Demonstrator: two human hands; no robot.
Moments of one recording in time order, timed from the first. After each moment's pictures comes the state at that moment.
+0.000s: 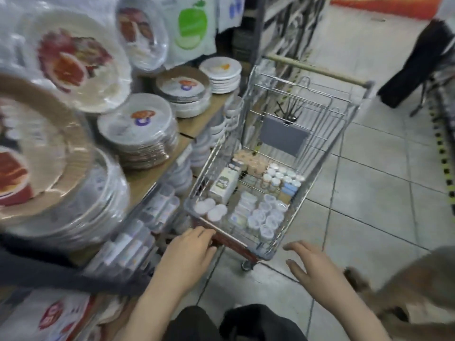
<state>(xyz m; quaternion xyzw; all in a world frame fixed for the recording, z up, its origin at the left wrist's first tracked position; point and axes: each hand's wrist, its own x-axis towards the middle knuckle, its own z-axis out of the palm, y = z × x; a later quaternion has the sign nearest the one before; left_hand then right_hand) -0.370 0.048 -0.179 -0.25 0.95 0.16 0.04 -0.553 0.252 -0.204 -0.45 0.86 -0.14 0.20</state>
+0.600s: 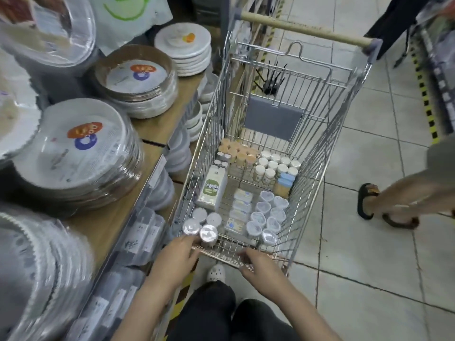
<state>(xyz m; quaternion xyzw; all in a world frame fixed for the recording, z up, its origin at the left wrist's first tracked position) -0.459 -0.080 -0.295 -0.29 0.90 0.28 0.14 -0.573 0.110 -0.323 -0.30 0.84 -0.21 0.39</state>
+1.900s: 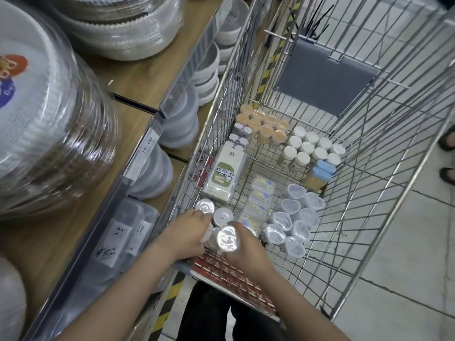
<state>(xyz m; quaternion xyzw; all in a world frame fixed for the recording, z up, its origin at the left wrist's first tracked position) -0.544 -0.166 -0.442 -0.11 0.94 0.15 0.30 -0.618 0.003 -0.480 -0.25 0.81 -0.29 0.43</state>
